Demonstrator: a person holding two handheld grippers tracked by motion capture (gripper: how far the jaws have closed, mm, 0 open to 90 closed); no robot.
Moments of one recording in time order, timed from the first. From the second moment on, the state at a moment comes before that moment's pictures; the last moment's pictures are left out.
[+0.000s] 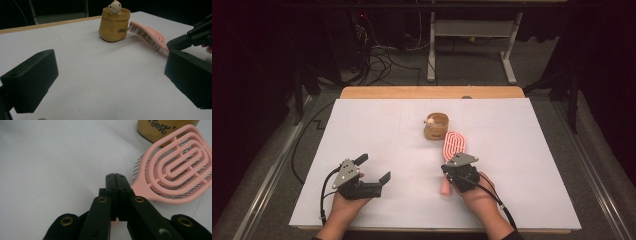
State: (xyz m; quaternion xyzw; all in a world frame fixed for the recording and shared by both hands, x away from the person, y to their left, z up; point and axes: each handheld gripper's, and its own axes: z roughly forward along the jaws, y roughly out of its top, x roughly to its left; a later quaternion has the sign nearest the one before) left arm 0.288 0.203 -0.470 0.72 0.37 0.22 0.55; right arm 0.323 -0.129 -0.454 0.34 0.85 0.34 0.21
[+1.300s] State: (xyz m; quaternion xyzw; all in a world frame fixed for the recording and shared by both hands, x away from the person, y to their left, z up) left arm 0.288 0.203 -0.470 0.72 0.36 0.22 0.55; right arm 0.309 -0.158 -0.451 0.31 0.90 0.27 0.18
